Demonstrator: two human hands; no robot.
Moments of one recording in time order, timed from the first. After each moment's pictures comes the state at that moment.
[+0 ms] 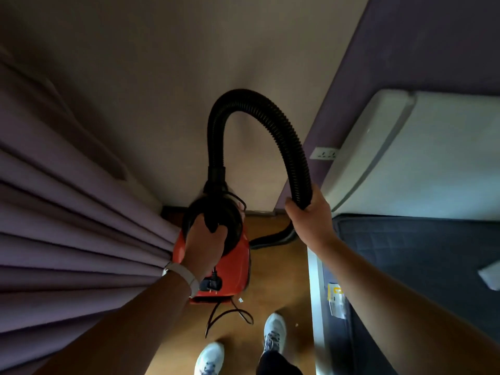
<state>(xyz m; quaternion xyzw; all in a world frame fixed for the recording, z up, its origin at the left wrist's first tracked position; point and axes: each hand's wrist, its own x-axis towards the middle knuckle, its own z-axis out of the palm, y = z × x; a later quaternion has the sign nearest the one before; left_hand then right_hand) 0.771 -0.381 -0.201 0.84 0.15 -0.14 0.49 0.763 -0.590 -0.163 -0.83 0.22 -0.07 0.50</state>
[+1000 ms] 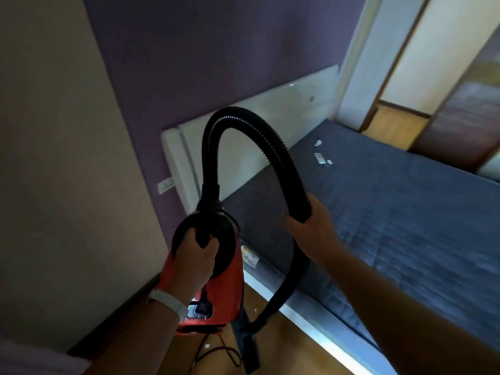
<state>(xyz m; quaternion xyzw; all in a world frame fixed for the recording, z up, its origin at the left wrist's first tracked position) 0.588 -0.374 -0.041 0.77 -0.30 -0.25 0.51 0.404 -0.484 0.027 -0.72 0.48 -0.36 0.36</state>
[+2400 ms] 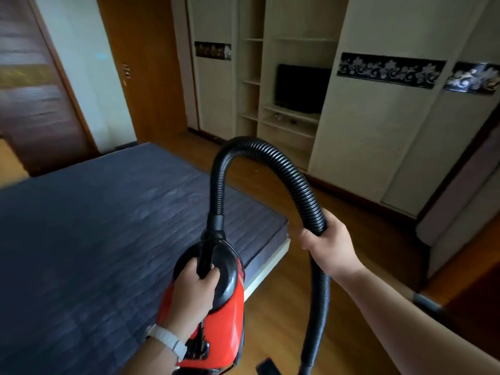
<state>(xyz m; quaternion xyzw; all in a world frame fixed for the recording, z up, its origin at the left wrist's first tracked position) -0.056 -0.398 -0.032 0.32 -0.74 -0.55 0.21 -0.195 -0.183 0.066 -0.22 0.82 -0.54 0.01</state>
